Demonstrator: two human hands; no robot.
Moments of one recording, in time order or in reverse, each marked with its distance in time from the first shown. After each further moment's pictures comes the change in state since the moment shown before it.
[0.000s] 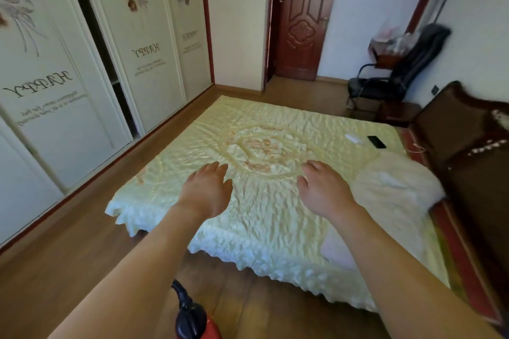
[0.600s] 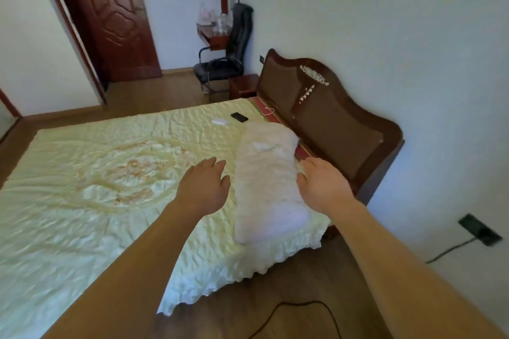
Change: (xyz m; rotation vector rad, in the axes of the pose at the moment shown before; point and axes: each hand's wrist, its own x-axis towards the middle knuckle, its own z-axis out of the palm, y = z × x) left_hand 0.104 0.215 0.072 0.030 -0.181 0.683; right_hand -0.119 0.161 -0.027 -0.068 0.084 0.679
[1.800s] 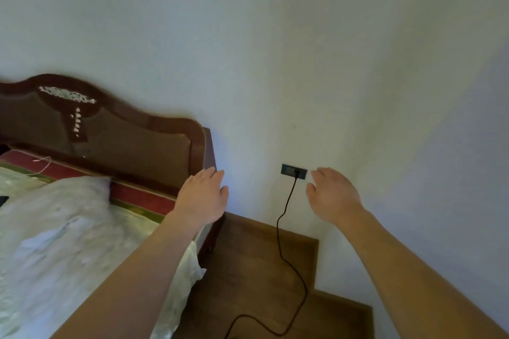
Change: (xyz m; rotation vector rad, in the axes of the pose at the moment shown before) left_hand 0.206 0.447 0.125 0.075 -0.243 0.854; right_hand -0.113 0.385 -0.012 -0.059 -0.017 0.965
